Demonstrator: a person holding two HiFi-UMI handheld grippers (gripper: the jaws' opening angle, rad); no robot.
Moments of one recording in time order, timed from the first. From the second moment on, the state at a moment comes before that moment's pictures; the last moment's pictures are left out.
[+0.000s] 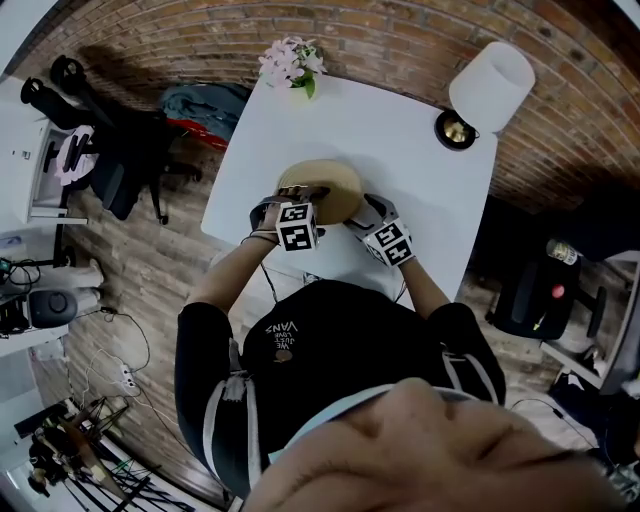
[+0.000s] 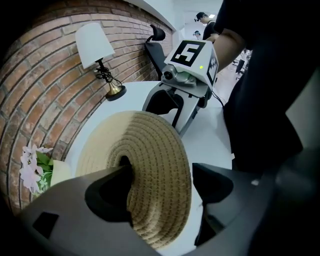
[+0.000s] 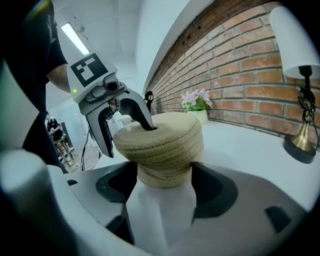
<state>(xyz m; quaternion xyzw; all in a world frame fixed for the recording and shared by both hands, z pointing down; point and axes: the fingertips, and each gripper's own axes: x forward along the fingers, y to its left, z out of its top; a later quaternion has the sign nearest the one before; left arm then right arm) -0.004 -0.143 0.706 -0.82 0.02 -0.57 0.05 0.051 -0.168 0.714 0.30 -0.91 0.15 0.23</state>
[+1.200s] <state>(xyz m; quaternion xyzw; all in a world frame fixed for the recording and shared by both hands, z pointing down) 0.011 -0.149 0.714 -0.83 0.02 -0.55 -0.02 0.051 -0.169 0.718 0.31 -0.91 0.15 0.24</state>
